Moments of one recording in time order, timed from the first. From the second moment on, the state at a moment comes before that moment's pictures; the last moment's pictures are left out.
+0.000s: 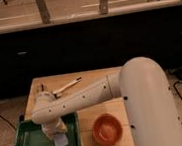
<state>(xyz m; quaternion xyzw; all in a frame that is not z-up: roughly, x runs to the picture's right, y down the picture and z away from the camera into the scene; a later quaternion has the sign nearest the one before) -0.238 0.275 0.746 -0.19 -0.34 -0.74 0.55</state>
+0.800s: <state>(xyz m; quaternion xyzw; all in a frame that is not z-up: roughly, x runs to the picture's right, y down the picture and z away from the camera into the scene) -0.264 0.332 0.704 -0.18 -0.37 -0.78 0.48</state>
